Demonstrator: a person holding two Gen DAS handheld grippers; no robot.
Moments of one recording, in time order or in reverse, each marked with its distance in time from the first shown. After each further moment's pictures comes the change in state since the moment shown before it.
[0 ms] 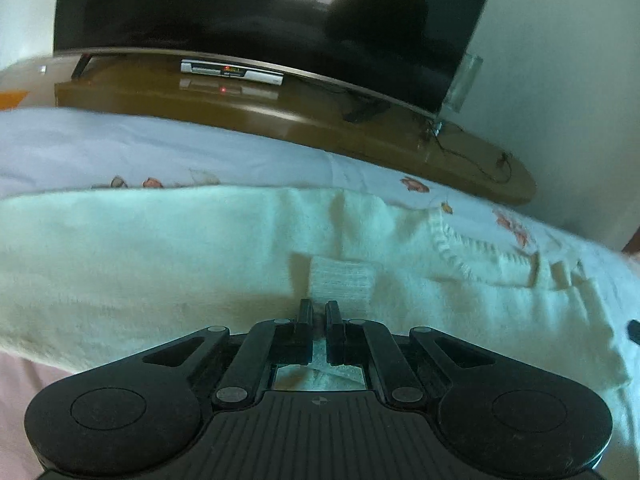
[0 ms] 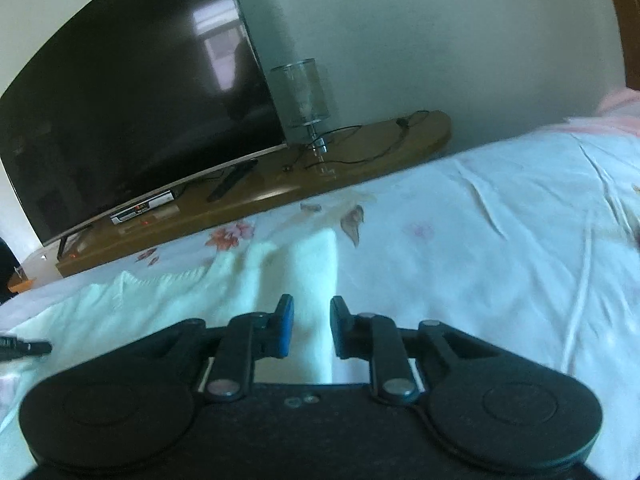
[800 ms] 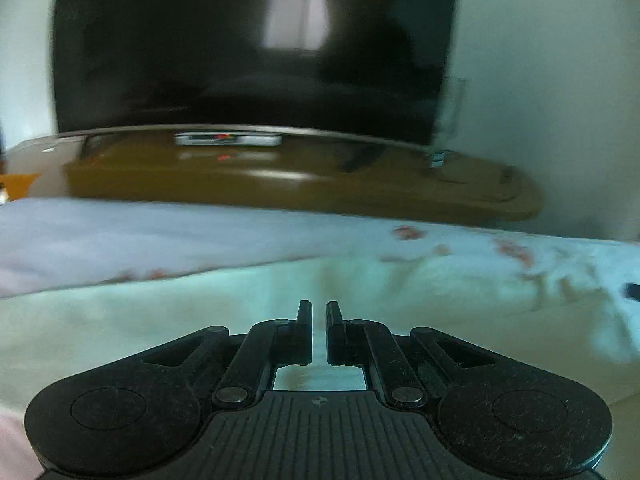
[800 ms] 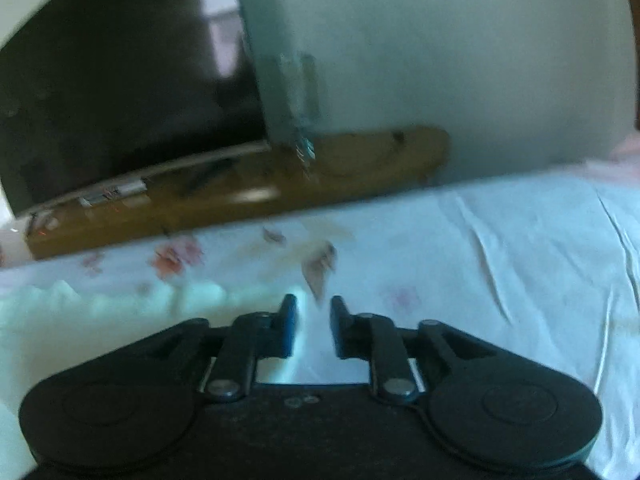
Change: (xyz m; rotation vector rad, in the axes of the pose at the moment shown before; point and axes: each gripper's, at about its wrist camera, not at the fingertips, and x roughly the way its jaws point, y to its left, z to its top) left arm -0.018 -0.042 0.019 0.180 -0.146 0.061; right arm 0.056 -0.010 0.034 -0.120 0.002 -0.037
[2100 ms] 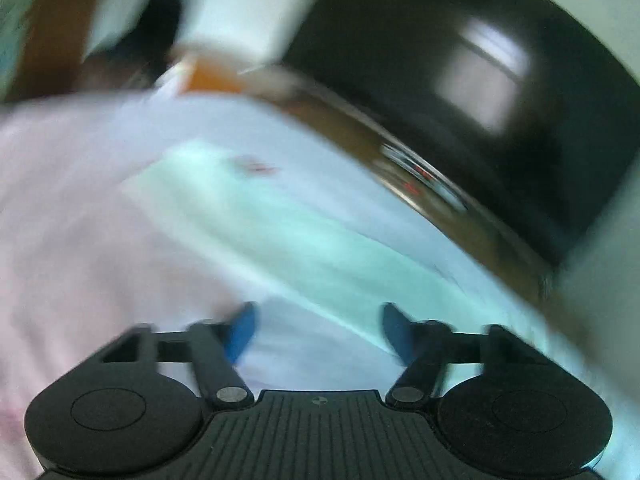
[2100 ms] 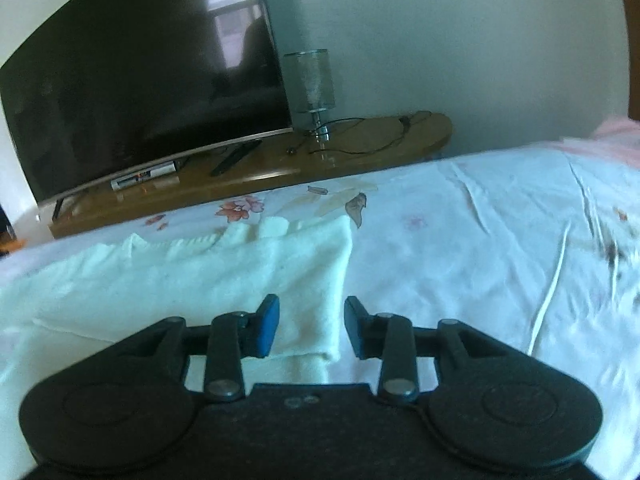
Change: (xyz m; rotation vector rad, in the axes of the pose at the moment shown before) left arm -0.120 0.264 -0.104 -0.737 -0.092 0.231; right arm -0.092 0.035 -0.045 0.043 0.043 -0.003
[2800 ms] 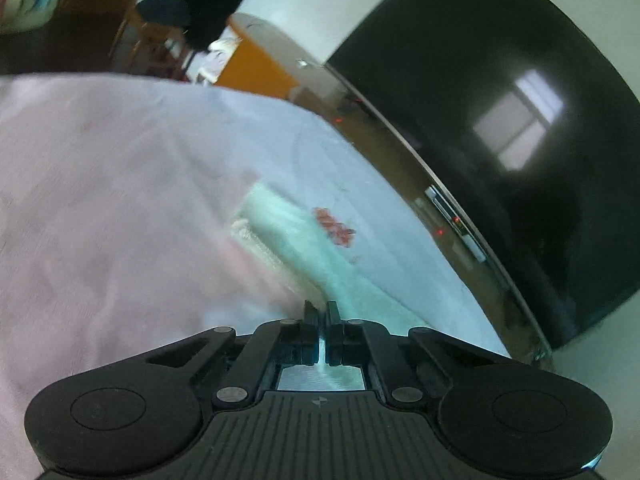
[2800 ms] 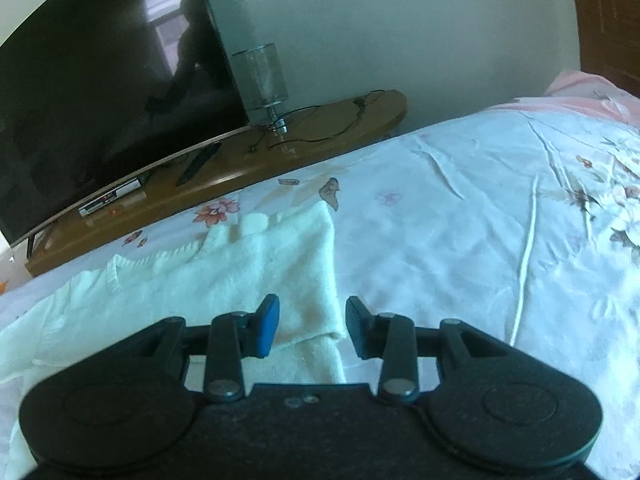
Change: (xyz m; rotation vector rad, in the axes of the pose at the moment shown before) left arm 0.060 0.032 0.059 -0.072 0.007 -0.026; right arm -0.010 0.011 -0.002 0.158 0.021 -0.108
